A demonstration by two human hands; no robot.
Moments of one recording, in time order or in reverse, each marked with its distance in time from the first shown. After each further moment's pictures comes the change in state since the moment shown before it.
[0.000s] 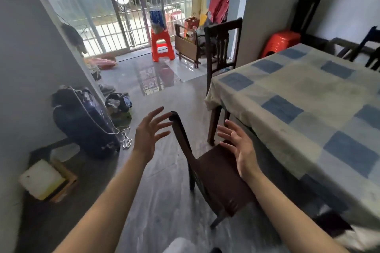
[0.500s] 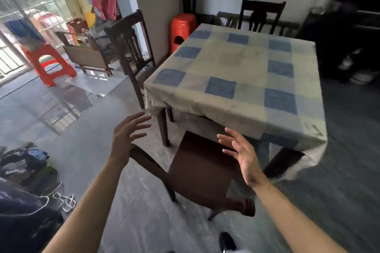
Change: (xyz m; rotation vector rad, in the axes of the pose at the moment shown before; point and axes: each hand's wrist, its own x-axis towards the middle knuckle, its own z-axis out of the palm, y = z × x) left_hand 0.181 -0.016 0.023 0.199 -0.566 0.092; right_hand -0.021 0.032 -0.001 -0.127 0.531 0.012
